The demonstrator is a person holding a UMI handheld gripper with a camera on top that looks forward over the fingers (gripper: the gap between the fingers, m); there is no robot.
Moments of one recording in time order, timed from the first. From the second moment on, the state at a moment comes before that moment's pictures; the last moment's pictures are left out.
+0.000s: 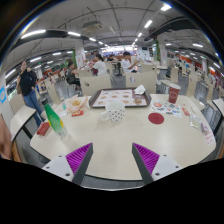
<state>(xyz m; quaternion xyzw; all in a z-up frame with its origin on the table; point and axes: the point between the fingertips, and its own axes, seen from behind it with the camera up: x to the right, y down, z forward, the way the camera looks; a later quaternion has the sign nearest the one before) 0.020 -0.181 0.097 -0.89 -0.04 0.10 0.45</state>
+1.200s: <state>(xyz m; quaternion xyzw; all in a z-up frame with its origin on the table) -0.302 -0.039 0.083 -0.79 -0.19 0.10 0.58</state>
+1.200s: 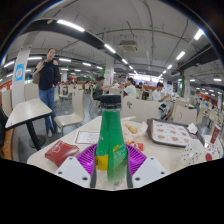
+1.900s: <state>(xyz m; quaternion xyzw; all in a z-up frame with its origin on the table) -0.101 0.090 0.186 -0.39 0.57 0.68 0.23</state>
